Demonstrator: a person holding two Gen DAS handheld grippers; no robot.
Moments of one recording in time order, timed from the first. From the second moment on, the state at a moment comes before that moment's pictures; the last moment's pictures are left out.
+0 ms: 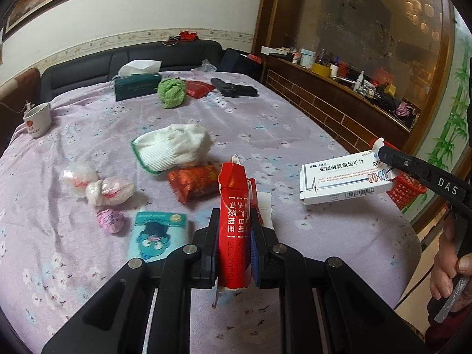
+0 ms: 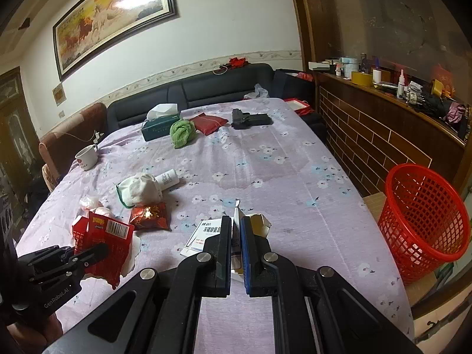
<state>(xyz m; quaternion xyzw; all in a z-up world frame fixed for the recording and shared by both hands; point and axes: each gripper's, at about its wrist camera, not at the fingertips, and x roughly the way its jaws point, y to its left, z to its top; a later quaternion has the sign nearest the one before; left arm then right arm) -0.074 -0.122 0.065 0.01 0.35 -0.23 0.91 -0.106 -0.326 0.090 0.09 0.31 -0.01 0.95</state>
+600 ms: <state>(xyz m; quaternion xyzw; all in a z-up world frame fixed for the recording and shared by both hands) -0.072 -0.239 0.085 0.06 0.36 -0.32 0.88 -0.144 -0.411 0.110 0.15 0.26 -0.07 0.95</state>
